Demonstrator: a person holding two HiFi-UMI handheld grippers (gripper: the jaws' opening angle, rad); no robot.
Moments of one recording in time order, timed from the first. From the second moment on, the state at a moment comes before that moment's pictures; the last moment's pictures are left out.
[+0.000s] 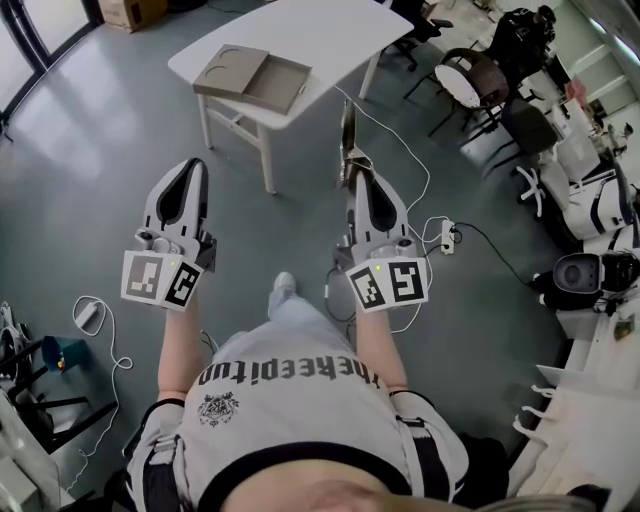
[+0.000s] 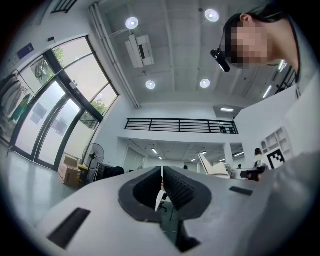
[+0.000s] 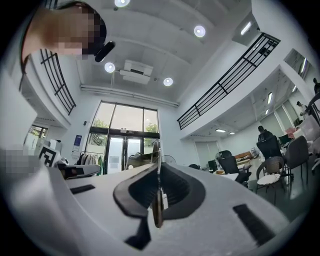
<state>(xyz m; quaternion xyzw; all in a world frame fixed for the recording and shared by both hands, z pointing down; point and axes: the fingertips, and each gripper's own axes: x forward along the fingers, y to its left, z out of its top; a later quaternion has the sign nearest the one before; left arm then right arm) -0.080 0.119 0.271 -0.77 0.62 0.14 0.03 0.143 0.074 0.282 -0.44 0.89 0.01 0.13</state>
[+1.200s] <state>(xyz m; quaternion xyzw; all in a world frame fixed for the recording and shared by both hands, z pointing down) -0.091 -0.131 0.278 -0.79 0.60 0.13 0.03 0.121 -0.171 0.306 -0.44 0.89 -0.01 0.12</state>
